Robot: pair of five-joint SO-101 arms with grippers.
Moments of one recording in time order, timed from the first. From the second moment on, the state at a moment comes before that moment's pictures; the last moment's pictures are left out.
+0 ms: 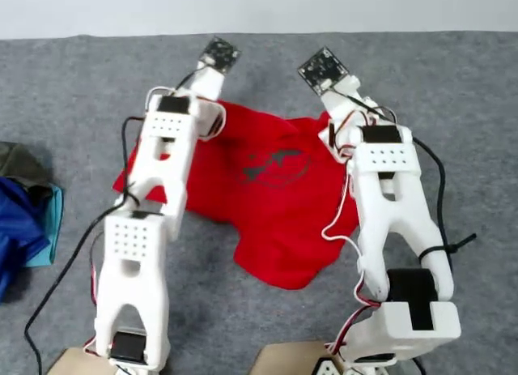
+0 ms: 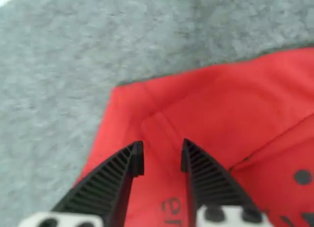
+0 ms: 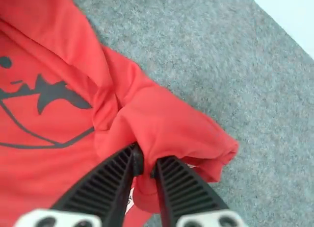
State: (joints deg) left arm 4.2 56.2 -45.5 60.9 -18.6; right arm -4.3 3.0 11.3 43.3 35.6
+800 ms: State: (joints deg) left arm 7.1 79.1 -88.9 80.8 -24.0; right arm -4.2 3.0 11.3 43.3 34.7
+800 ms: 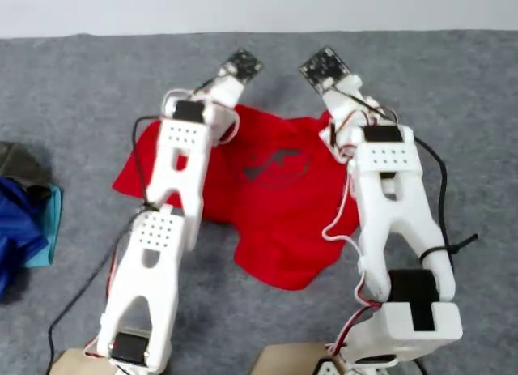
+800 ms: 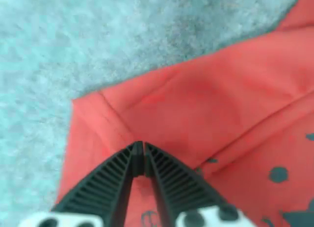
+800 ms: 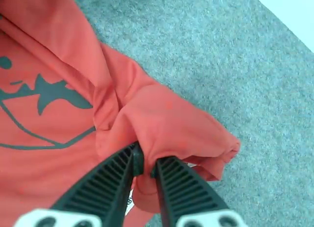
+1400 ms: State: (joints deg) left arm 5.7 72.7 -91.2 87.8 -24.2; right arm -5.1 -9.6 13.5 50.1 33.3
